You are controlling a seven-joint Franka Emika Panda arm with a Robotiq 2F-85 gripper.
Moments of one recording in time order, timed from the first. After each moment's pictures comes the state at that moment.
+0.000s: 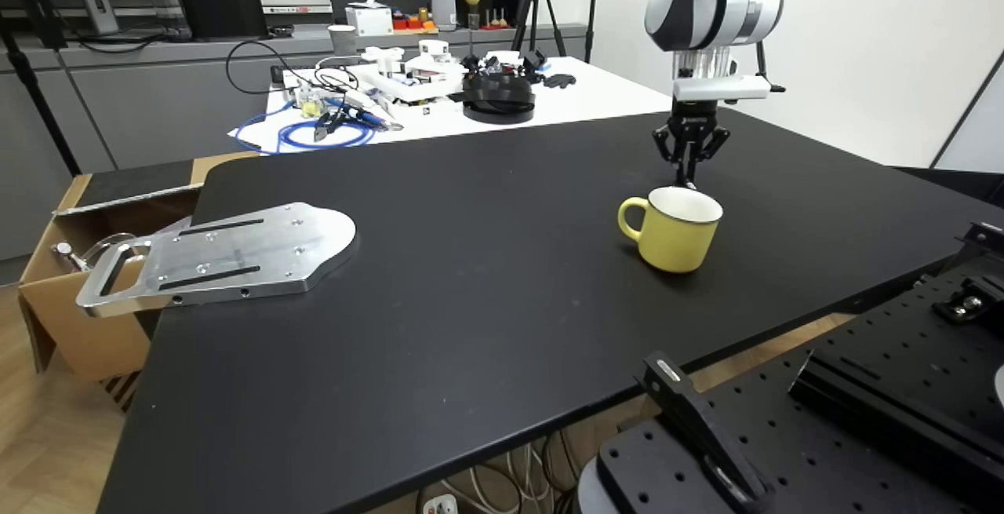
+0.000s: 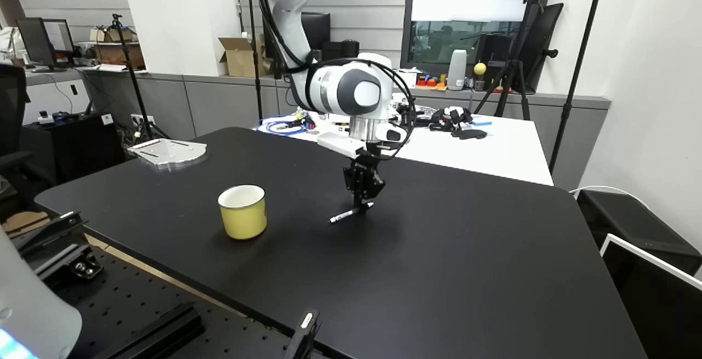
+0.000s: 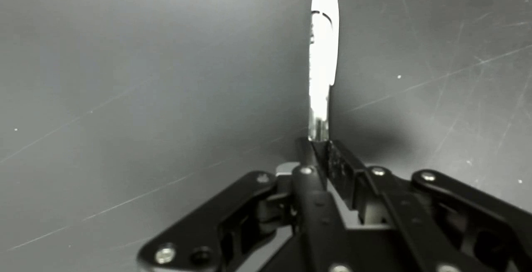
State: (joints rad) arm -0.16 0.80 -0.15 -1.86 0.10 2.48 0.16
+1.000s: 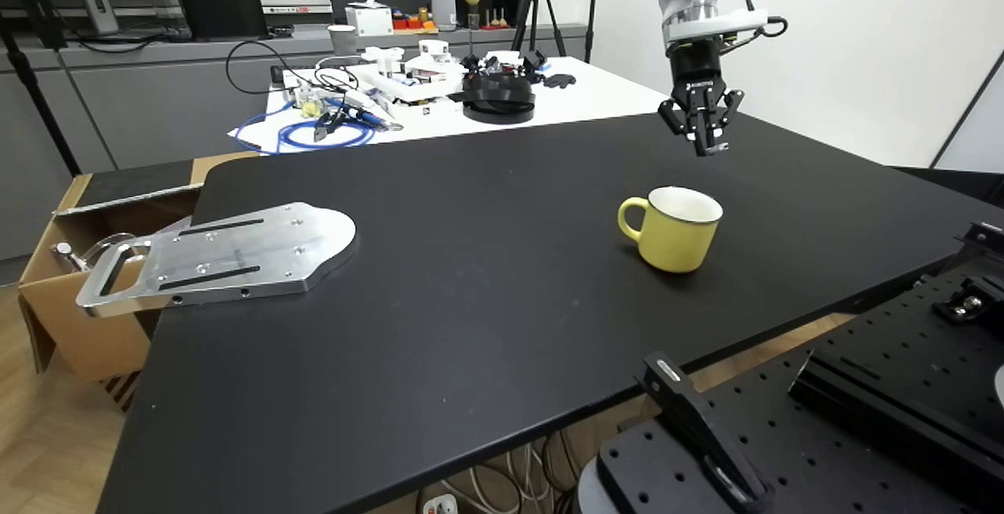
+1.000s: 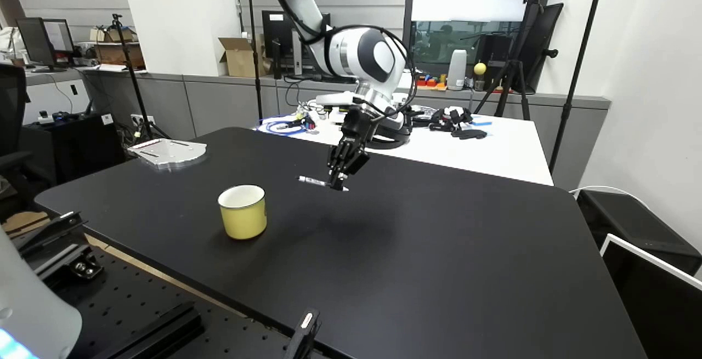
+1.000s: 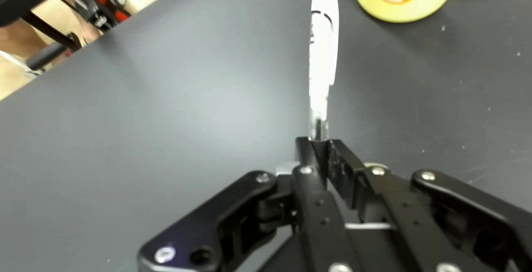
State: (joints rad) arm -0.15 0.82 -0.17 -1.58 0.10 1.73 0.26
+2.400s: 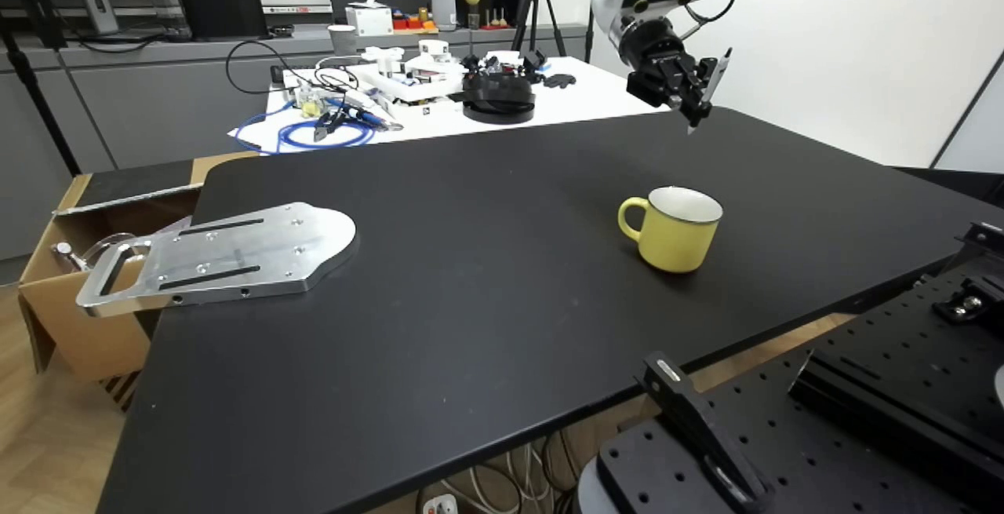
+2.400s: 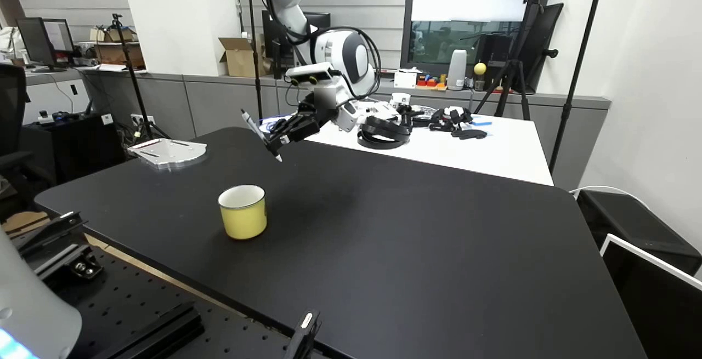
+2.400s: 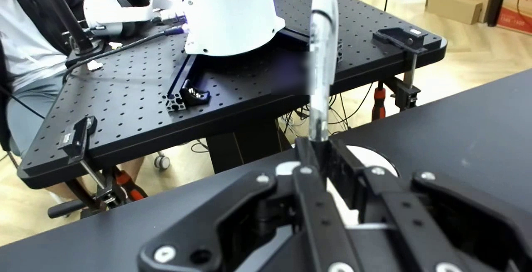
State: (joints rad) arm -0.08 0.99 -0.08 -1.27 0.15 1.02 0.24
